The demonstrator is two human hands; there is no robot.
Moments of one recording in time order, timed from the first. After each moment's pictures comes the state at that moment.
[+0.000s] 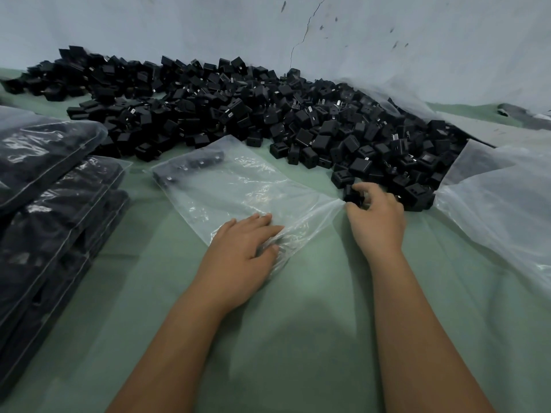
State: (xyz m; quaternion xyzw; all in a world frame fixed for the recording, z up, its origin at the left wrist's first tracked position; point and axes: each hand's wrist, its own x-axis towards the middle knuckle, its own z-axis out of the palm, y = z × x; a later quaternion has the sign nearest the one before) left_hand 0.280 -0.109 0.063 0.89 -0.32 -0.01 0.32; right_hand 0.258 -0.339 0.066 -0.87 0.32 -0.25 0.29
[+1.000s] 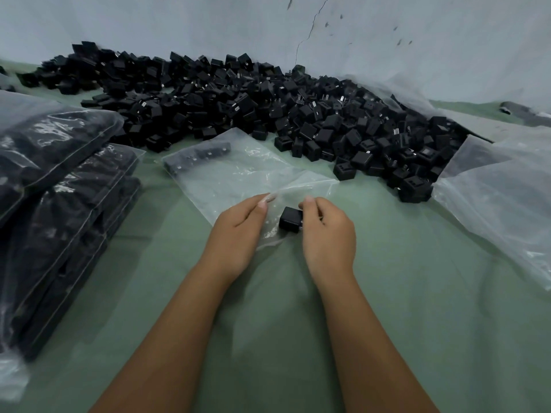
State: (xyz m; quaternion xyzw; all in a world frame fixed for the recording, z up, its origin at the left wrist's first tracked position) left_hand 0.278 -0.109 0.066 0.78 -0.19 -0.04 0.59; right_hand 0.233 -0.241 0.067 -0.83 0.24 -0.28 0.42
